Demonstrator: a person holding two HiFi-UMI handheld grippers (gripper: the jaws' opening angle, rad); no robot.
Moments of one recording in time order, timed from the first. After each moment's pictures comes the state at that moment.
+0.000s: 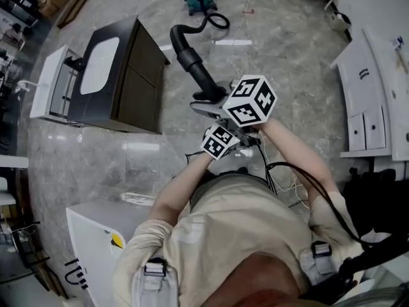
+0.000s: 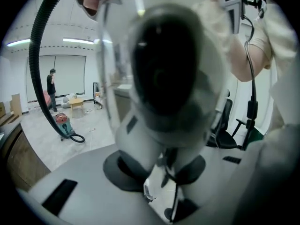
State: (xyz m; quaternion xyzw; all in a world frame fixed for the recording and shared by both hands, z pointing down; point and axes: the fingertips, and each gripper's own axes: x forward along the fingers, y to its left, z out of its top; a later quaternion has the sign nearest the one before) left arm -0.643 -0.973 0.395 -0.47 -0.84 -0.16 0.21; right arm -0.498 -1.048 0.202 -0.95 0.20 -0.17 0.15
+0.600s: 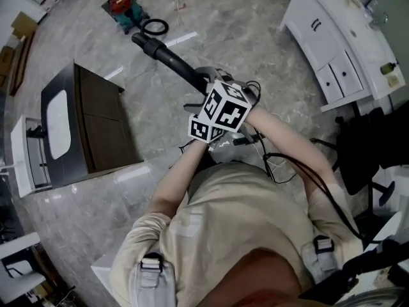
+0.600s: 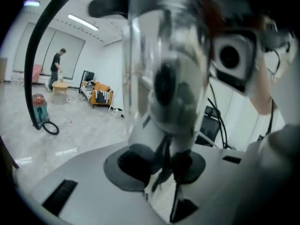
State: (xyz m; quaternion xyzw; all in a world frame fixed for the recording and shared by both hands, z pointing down) left arm -0.687 -0.876 0.400 -0.40 -0.88 -0.23 0.13; right arm -0.546 -0.913 0.272 -0.95 -0.05 -0.31 -0.06
